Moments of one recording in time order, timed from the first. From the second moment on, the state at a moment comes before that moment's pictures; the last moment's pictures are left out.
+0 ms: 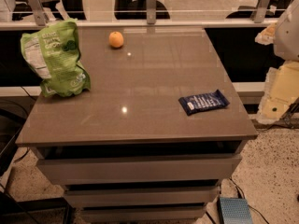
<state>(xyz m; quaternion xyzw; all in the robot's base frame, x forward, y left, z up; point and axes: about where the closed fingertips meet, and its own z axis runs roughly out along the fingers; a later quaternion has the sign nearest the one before) 0.438 -0.217 0.976 -0.60 0.78 -0.03 0.16</state>
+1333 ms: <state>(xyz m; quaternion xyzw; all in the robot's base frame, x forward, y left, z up) 0.477 -0.159 0.944 -0.60 0.75 0.10 0.25</state>
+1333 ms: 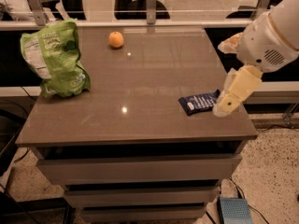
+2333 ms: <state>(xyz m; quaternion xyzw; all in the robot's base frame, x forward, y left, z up) 0.511 -0.048 0.944 -0.59 0.69 0.22 0.34</state>
